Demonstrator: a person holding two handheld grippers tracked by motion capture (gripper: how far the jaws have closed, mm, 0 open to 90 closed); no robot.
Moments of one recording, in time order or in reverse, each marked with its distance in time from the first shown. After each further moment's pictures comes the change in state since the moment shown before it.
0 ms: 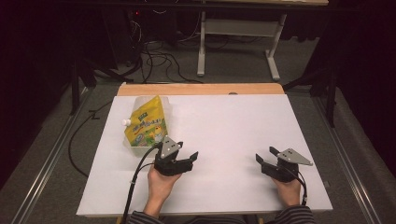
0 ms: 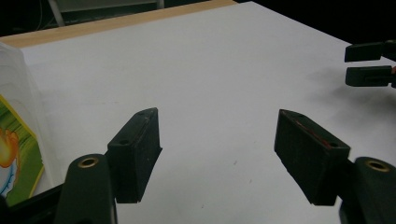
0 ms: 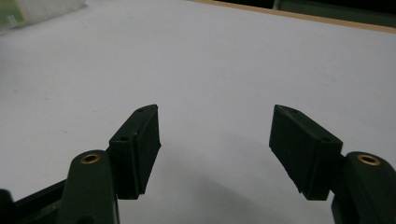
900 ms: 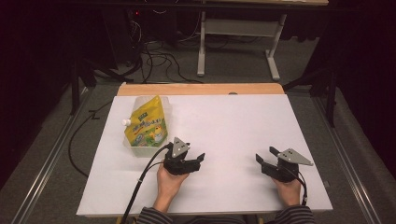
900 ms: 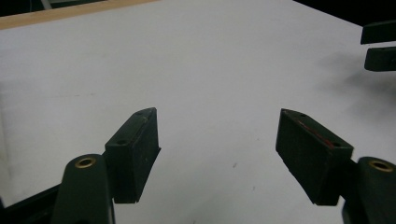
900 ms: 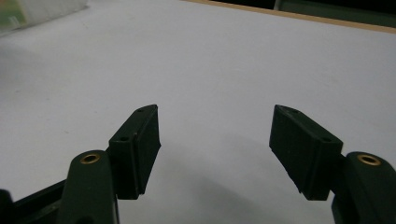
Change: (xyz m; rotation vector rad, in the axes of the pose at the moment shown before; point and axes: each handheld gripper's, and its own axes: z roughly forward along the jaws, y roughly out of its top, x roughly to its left) left arm -0.005 -0.013 0.035 0.017 -0.014 0.002; right arm 0.000 0.000 0.000 0.000 0.004 0.002
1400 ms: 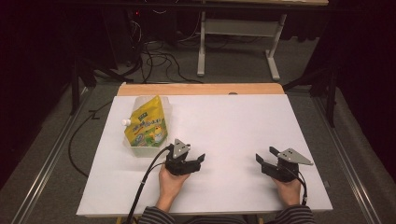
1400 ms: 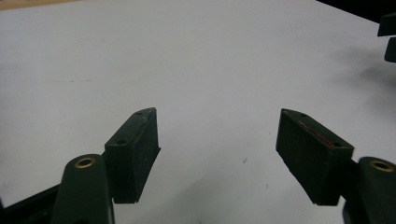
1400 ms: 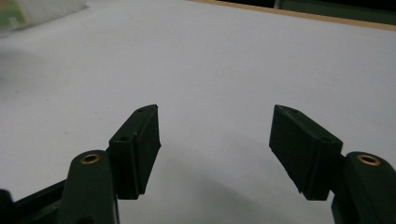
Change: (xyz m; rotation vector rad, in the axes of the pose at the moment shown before) left arm 0.006 -0.014 0.013 0.012 0.013 -0.005; right arm -0.001 0.000 0.000 0.003 0.001 0.011
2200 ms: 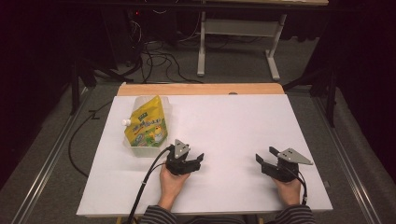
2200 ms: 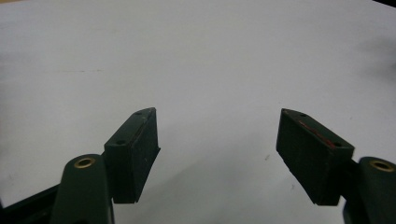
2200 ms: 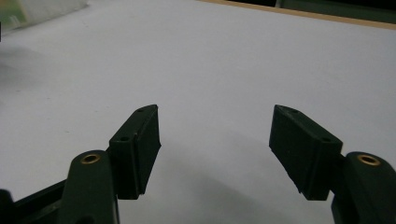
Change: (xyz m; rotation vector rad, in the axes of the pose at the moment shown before) left arm 0.002 -0.006 0.010 0.007 0.051 0.003; right arm 0.000 0.000 0.000 0.005 0.004 0.000
